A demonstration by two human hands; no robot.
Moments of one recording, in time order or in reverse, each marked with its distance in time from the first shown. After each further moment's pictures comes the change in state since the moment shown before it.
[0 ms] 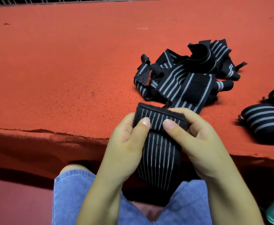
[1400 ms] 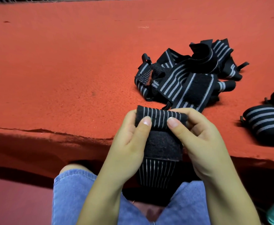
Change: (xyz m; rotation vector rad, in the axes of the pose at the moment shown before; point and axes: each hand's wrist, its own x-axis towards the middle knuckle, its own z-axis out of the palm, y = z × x) left_hand 0.001 0.000 0.001 -0.008 -0.017 -0.004; right_hand 0.005 0.007 0.001 -0.004 0.085 -0.071
